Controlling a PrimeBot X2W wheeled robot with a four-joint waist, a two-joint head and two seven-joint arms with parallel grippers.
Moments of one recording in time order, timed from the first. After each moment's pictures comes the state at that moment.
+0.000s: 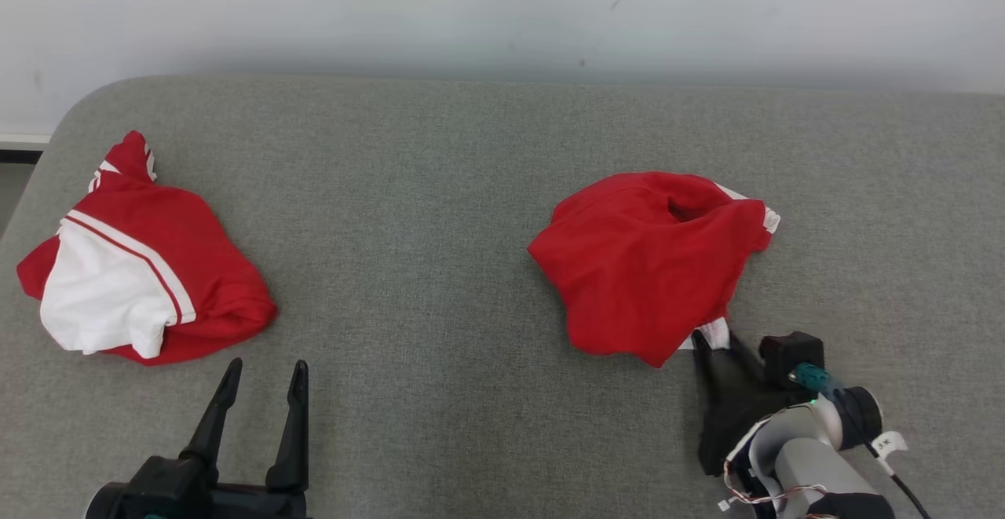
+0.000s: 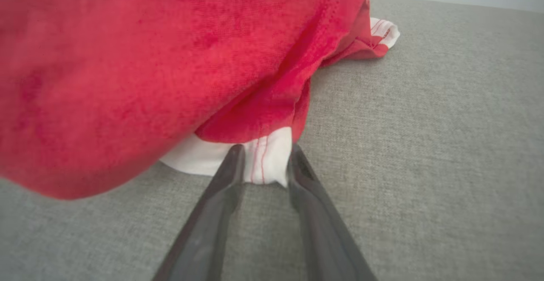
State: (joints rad) left arm -0.06 0.15 -0.09 0.14 -0.26 -0.13 -0.26; right arm -0.50 -0.16 0.12 0.97 0.14 0.13 -0.26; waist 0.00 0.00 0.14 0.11
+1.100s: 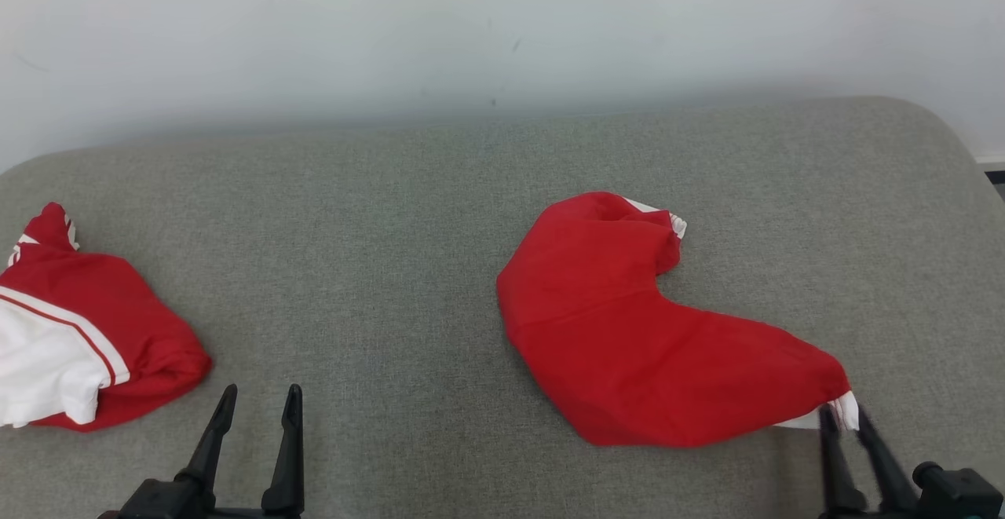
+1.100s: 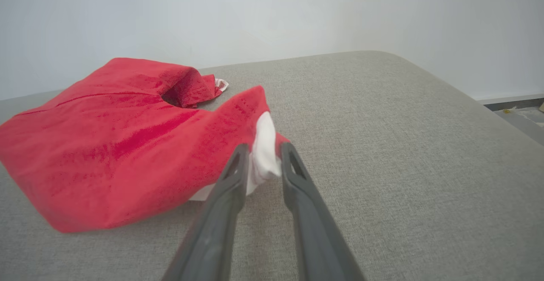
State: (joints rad) left arm -0.02 0.15 -0.07 0.15 -0.27 -0.13 -0.26; right arm 0.08 -0.17 -0.13 0.22 0.21 0.13 -0.22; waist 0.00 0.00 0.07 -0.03
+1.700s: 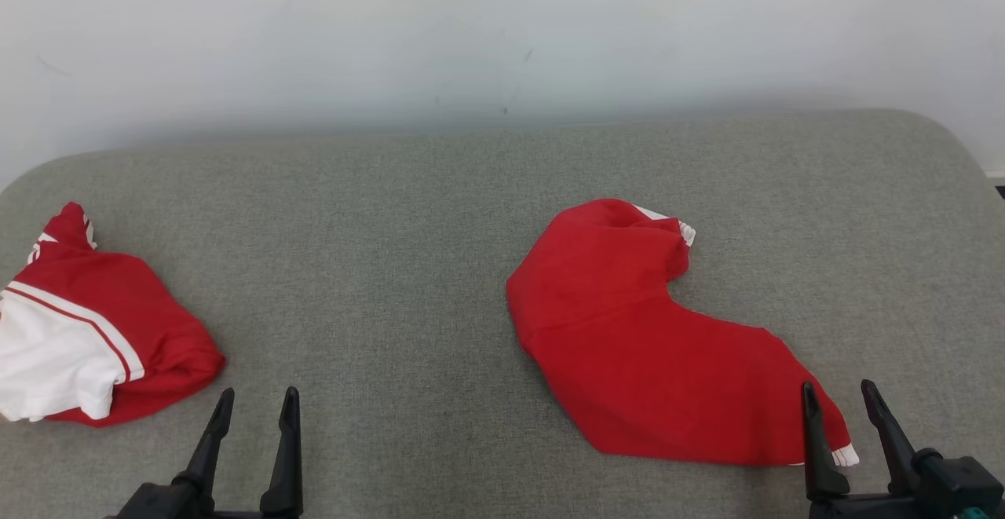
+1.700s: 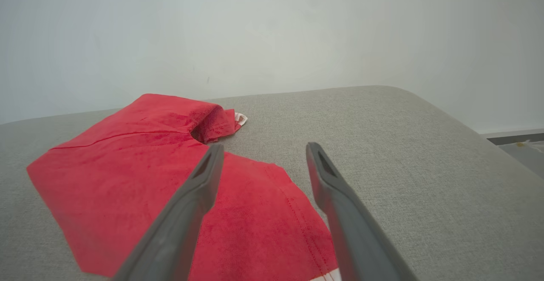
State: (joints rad) left arm -0.01 0.13 -0.06 0.15 -0.27 -0.13 -0.26; right arm 0.06 -0.15 -0.13 0.16 0.17 0.13 -0.24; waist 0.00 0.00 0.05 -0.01
